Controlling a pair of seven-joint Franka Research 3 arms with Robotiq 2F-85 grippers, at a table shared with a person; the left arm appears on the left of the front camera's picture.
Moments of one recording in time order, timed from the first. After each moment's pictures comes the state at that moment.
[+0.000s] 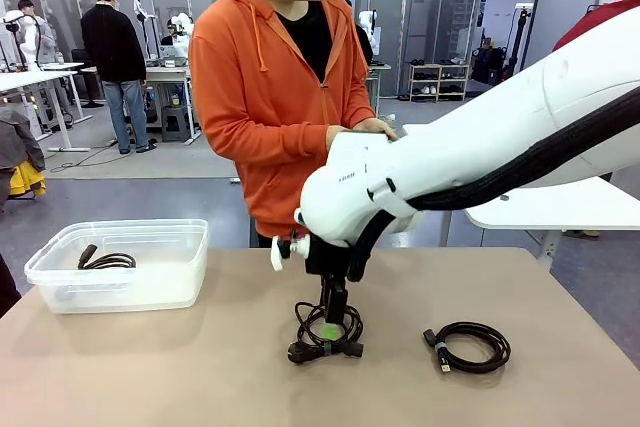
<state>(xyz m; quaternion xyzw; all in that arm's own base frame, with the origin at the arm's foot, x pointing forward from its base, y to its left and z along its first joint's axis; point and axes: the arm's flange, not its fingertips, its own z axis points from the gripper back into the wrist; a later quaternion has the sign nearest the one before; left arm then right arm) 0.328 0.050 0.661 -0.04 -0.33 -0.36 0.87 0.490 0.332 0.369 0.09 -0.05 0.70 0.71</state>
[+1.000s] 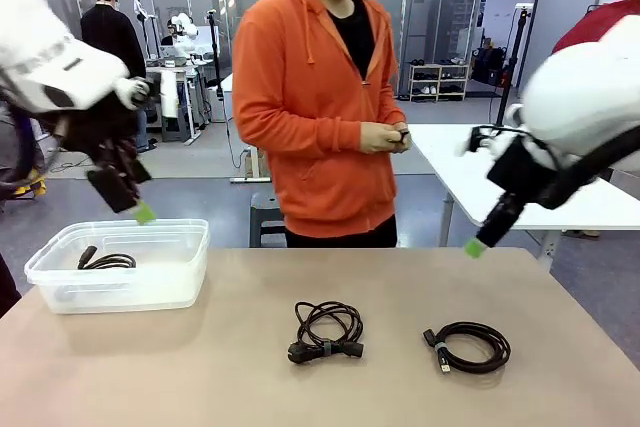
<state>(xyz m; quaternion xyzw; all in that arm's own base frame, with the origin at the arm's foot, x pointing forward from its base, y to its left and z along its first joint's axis) 0.372 -0.186 0.605 0.01 -0.21 -0.61 0.77 0.409 0.052 0.513 0.08 -0.22 0.42 0.88</state>
